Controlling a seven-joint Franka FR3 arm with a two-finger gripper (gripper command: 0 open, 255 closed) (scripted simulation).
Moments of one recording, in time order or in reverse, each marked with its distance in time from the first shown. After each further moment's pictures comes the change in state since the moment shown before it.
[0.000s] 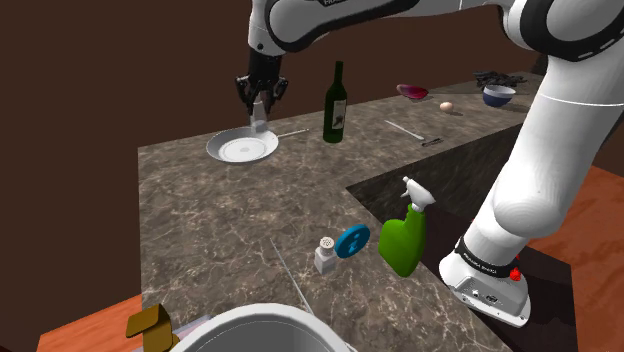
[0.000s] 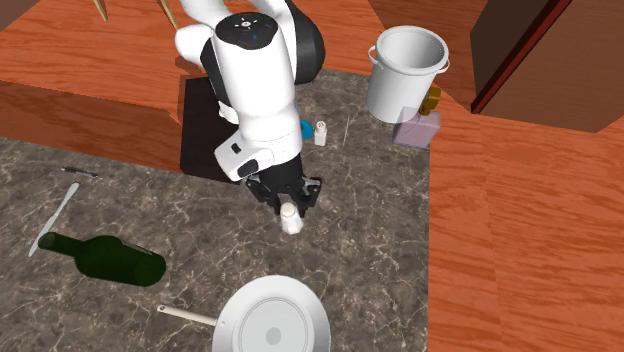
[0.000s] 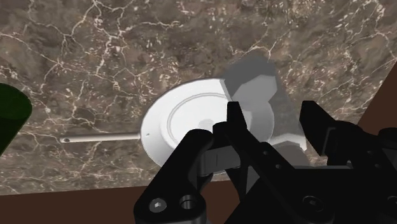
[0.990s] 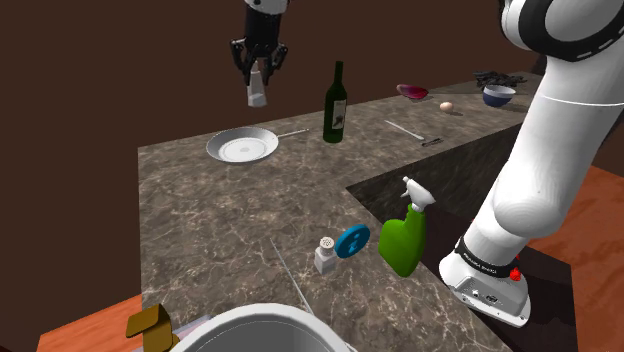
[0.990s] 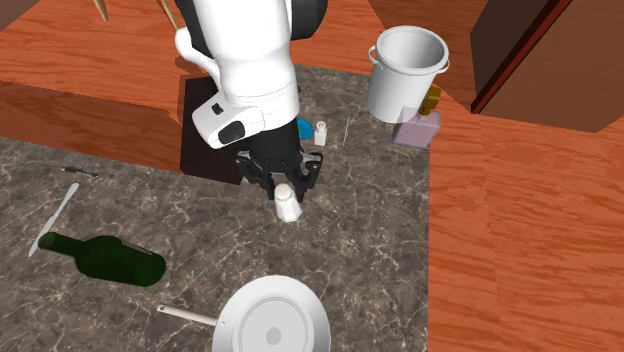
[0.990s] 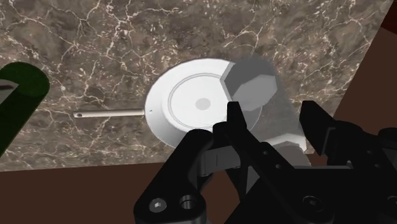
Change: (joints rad) arm 0.004 0.007 0.003 0.212 0.003 -0.205 -0.011
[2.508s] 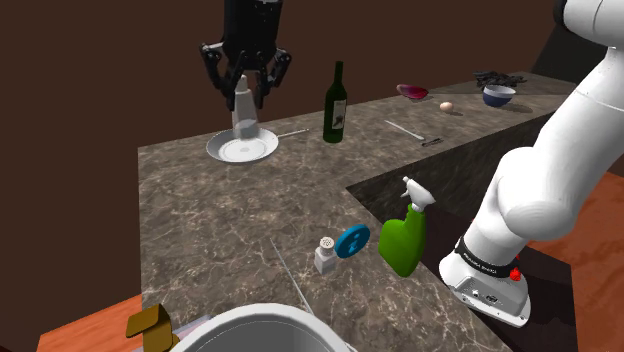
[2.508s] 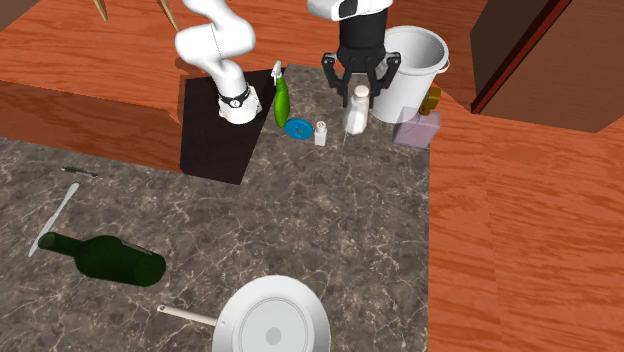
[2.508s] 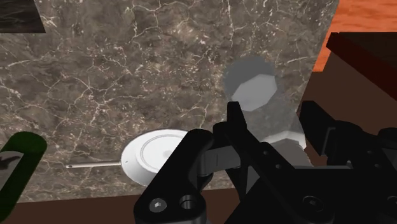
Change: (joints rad) arm 0.166 -0.244 0.179 -0.187 0.003 -0.069 0.349
